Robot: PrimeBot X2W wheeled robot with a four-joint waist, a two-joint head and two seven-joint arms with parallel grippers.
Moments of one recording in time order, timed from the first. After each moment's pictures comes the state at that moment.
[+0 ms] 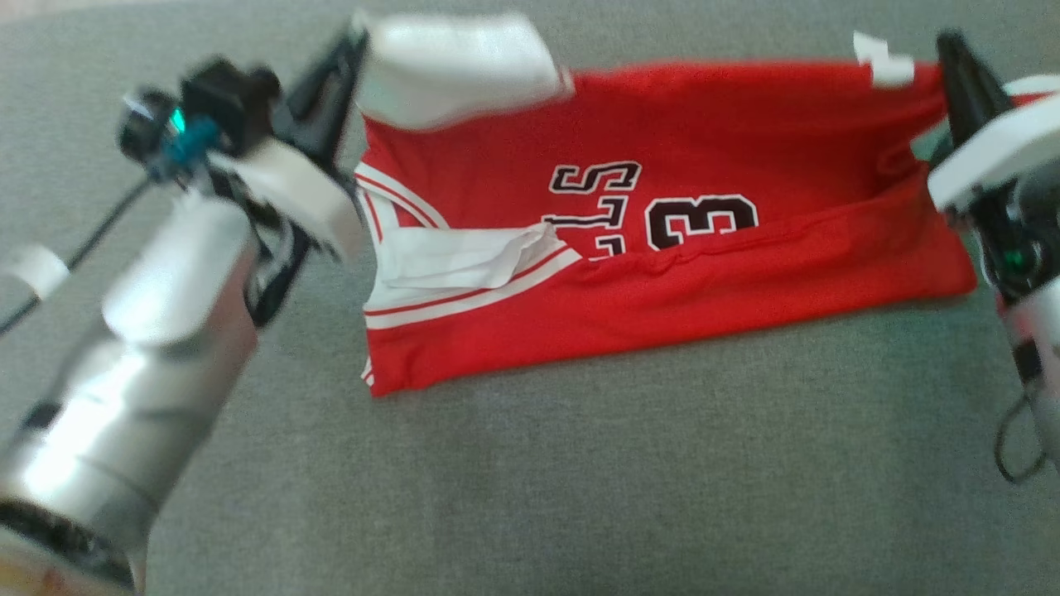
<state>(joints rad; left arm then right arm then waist) -0.99 0.32 -0.84 0.75 -0.66 -0.12 -0.20 -0.80 -0.37 0.29 0.74 0.76 0.13 0.05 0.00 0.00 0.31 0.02</state>
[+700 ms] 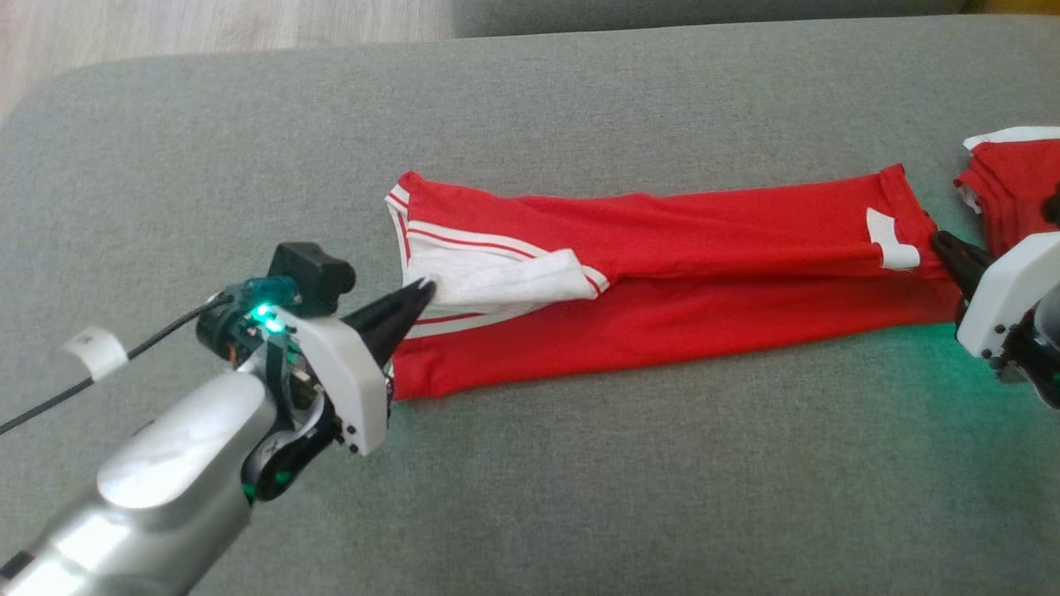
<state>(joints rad) -0.67 0.52 -0.98 0.28 -0.88 -0.08 0.21 -0.58 -0.58 0.48 0.67 0.86 0.13 0.32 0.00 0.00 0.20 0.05</state>
